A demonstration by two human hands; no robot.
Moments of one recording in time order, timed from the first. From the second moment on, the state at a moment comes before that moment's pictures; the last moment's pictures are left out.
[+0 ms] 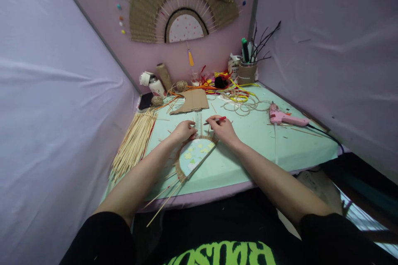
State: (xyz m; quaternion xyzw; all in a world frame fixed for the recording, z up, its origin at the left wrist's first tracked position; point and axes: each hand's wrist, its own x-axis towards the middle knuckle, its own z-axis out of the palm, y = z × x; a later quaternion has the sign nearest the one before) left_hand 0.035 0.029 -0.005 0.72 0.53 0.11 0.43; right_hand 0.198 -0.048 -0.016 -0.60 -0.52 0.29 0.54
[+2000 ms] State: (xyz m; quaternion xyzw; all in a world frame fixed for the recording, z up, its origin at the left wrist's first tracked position) left_hand 0.036 0.034 -0.011 0.70 0.53 0.12 0.46; right_hand 0.194 -0.043 -0.028 -0.64 -0.54 0.26 0.48
